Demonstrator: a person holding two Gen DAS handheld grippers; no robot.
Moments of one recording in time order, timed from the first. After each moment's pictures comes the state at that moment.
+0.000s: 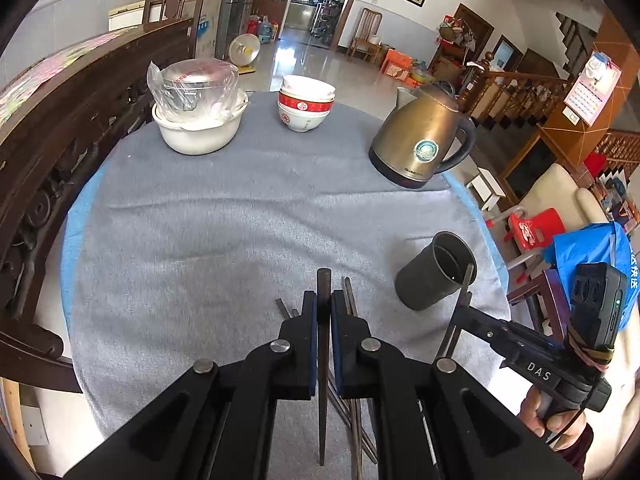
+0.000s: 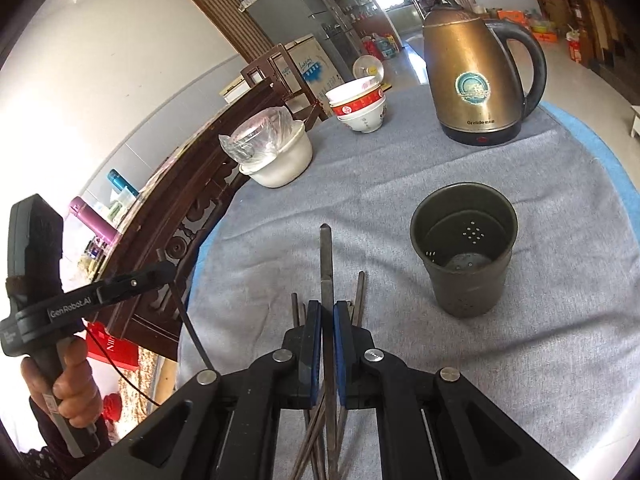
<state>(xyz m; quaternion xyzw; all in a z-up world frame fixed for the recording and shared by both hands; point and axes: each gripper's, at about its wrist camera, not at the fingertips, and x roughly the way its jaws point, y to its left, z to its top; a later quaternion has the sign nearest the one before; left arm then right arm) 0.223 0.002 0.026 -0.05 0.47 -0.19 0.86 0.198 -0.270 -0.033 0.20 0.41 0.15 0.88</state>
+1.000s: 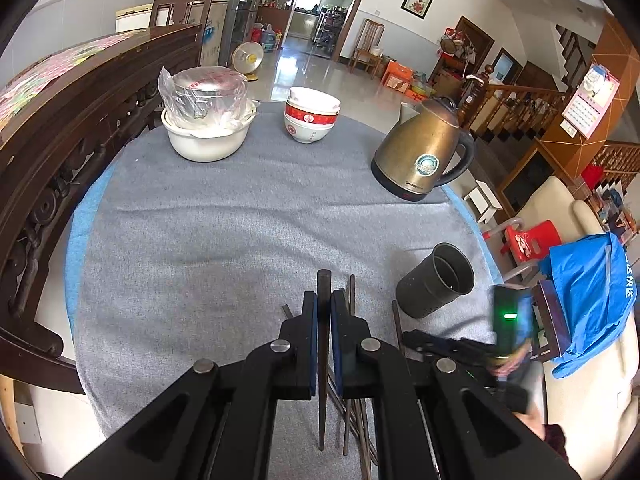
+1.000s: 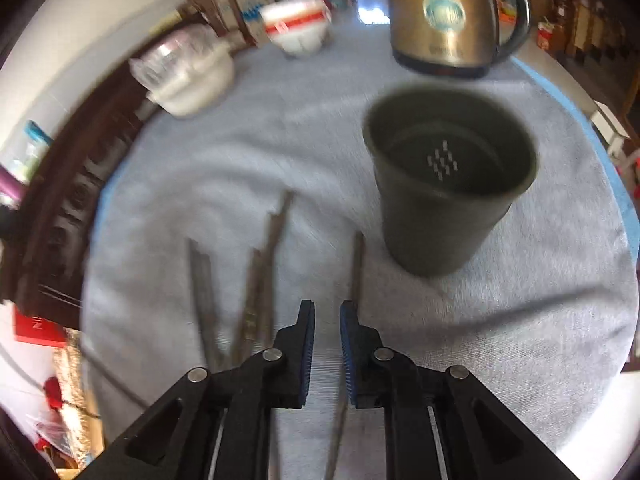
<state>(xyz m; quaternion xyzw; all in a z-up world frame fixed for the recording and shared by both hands) 0.218 0.017 0.029 -0.06 0.45 -0.19 0.87 0.239 -0.245 -0.117 0.11 0.53 0.03 0.84</state>
